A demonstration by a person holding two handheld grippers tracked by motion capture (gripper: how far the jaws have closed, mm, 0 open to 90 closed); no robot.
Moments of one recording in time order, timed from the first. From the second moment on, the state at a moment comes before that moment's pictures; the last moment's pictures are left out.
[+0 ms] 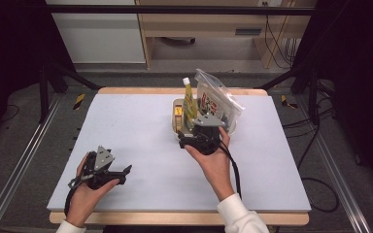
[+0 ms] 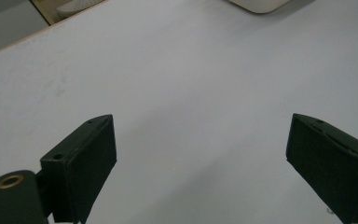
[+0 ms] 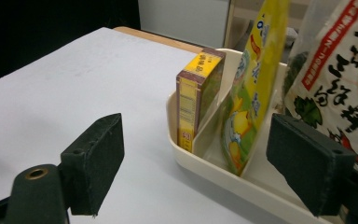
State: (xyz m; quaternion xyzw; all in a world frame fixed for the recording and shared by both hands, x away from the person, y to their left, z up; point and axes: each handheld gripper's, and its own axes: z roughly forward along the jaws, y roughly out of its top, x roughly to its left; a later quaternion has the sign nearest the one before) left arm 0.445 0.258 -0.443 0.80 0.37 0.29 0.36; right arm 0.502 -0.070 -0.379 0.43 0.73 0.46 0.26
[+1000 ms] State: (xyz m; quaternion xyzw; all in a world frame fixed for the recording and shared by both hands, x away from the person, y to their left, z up) left arm 0.445 0.260 -0.444 0.81 0.37 0.29 0.36; right arm 0.486 -0.129 -0.397 0.46 0.73 0.44 0.26
